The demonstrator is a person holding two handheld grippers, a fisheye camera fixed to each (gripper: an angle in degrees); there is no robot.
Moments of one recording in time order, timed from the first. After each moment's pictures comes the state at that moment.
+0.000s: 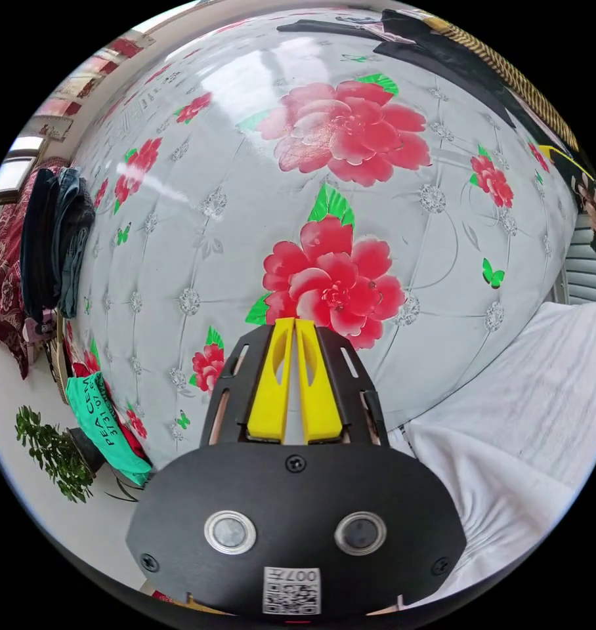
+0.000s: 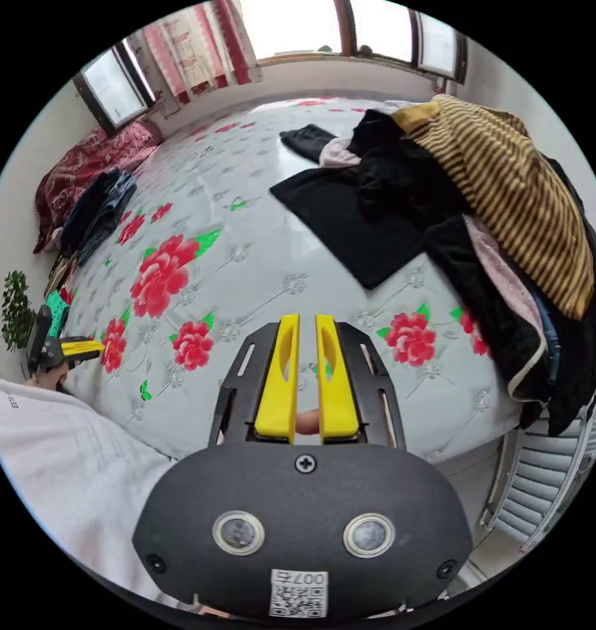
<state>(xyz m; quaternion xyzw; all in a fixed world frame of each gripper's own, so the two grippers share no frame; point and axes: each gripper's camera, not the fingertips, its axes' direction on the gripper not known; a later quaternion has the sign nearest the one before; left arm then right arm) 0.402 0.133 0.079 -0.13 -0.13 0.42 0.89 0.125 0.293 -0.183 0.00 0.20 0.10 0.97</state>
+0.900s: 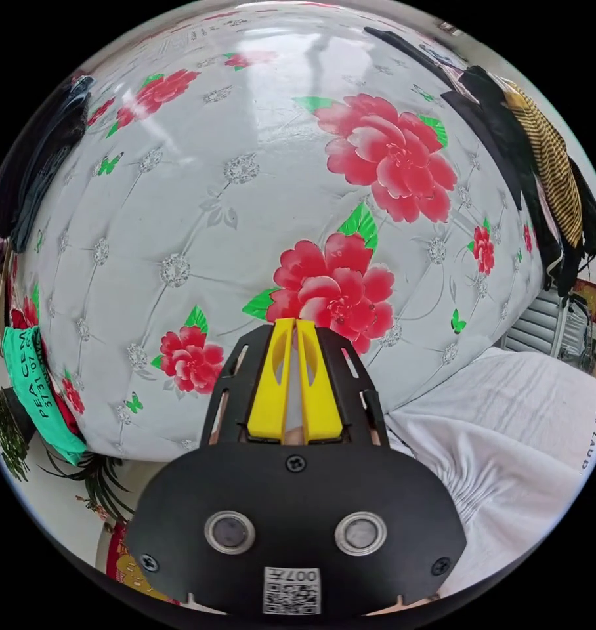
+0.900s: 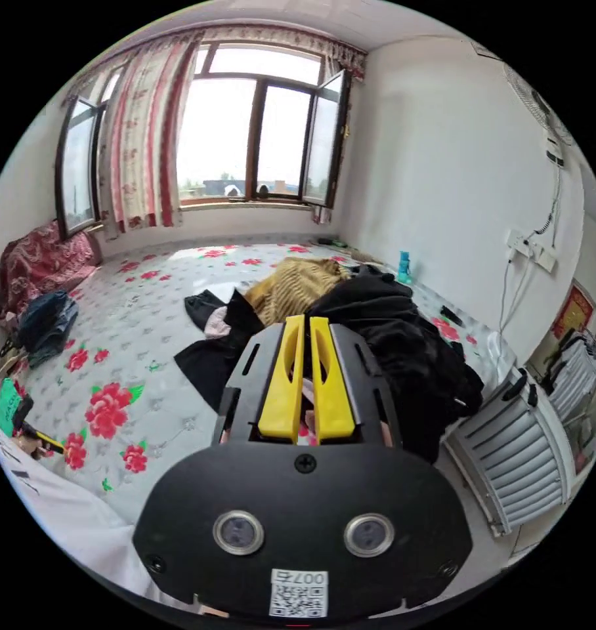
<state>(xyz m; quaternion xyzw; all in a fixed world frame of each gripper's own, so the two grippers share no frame) 0.322 0.080 0.085 -0.20 -0.01 0.28 0.94 0.096 0.304 -0.408 0.25 0.29 0.05 0.92</state>
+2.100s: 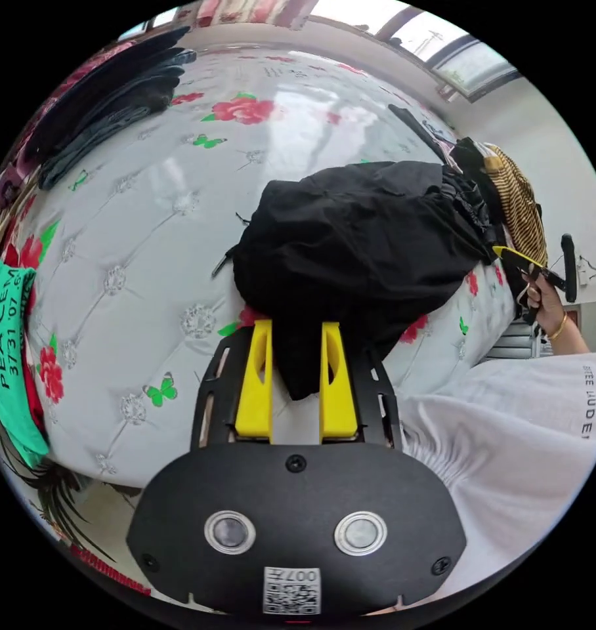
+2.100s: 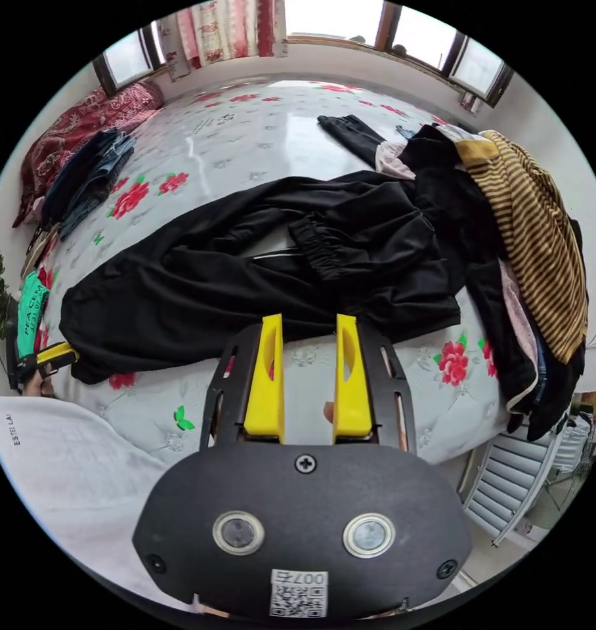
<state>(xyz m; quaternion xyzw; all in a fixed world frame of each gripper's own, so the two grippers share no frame) 0.131 0.129 0.028 -0.09 0.07 0.25 0.96 0.028 0.166 -0.071 -0.11 0.22 0.05 0.97</state>
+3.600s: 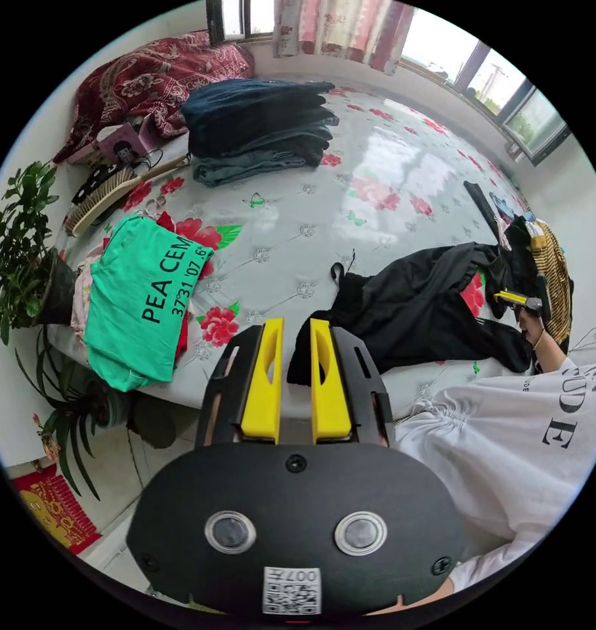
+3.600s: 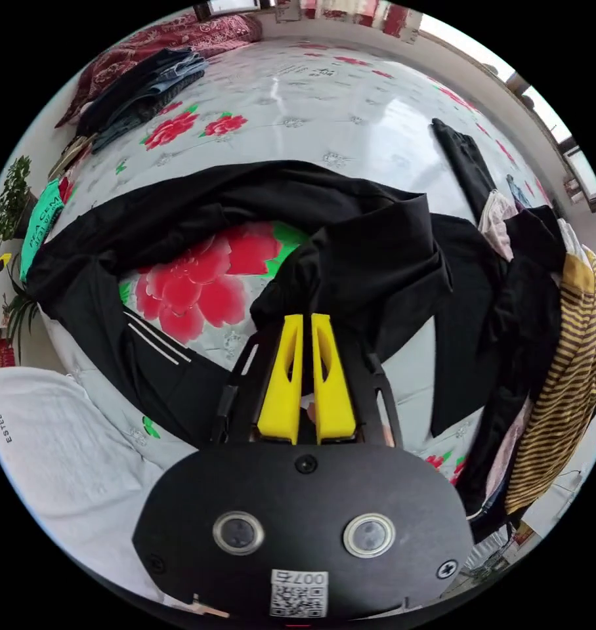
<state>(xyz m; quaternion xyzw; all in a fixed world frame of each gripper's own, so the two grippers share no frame) 0.013 0.102 -0.167 0.00 0.00 0.11 0.99 0.018 0.101 0.012 -0.21 0.20 -0.15 0.95</state>
